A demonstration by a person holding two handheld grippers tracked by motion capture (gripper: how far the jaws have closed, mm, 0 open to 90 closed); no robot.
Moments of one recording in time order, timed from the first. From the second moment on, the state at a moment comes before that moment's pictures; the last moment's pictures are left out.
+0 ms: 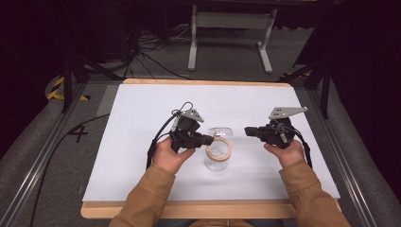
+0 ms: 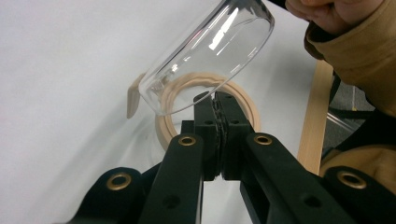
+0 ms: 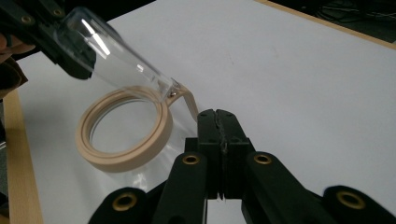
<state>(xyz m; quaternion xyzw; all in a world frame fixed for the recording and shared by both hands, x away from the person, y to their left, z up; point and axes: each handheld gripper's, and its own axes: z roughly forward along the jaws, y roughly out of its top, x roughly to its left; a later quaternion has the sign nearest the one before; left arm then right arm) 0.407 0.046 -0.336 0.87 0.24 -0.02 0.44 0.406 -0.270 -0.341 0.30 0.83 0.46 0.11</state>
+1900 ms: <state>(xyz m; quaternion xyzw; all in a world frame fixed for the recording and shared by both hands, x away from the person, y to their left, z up) 0.393 0.151 -0.325 0.84 0.34 0.05 0.42 0.418 -0.301 -0.326 0.32 0.82 0.45 0.12</state>
